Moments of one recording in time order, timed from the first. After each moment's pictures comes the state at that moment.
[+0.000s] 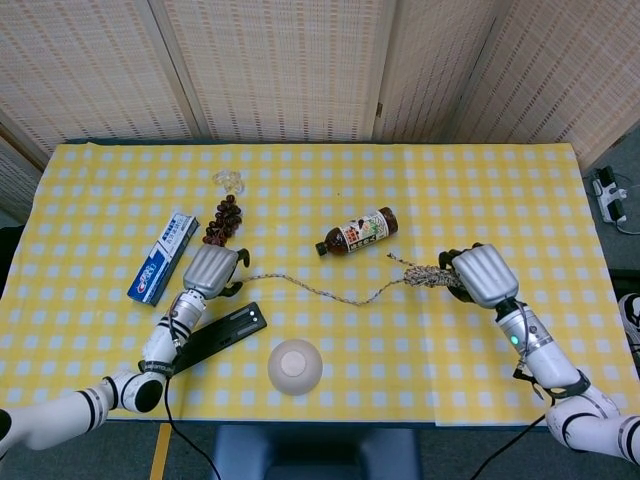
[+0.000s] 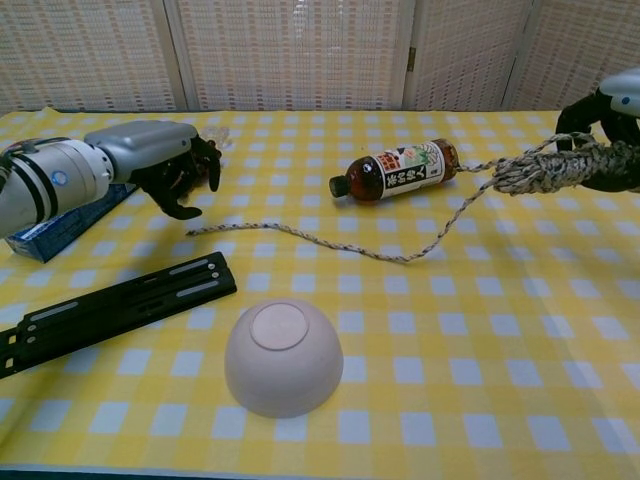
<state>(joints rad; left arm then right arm) -0.80 -1.62 -0.28 -1.25 1.10 0.85 0.38 0.56 -1.24 0.12 -1.43 -1.43 1.02 -0.16</state>
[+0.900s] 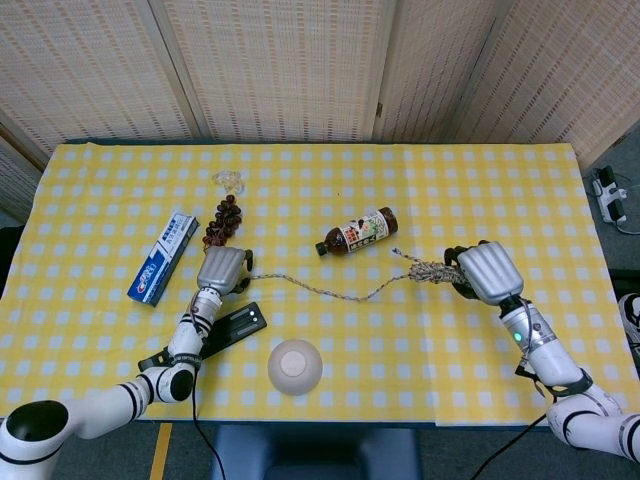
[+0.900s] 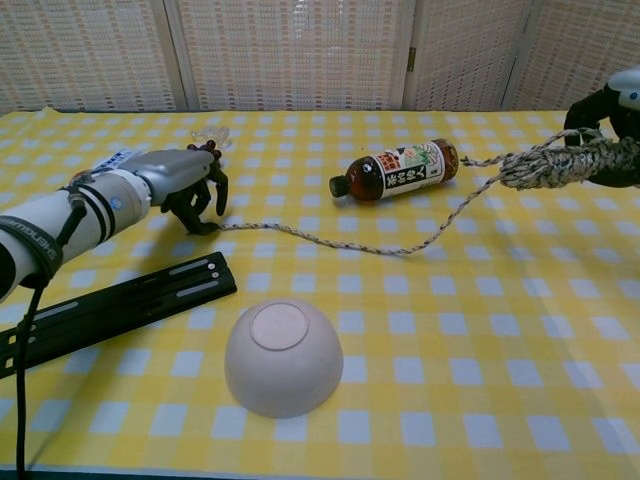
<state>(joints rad) -0.88 -1.80 -0.28 -1.03 0.92 0.83 0.44 0.57 -1.24 0.12 -1.42 -1.39 1.03 -0.16</state>
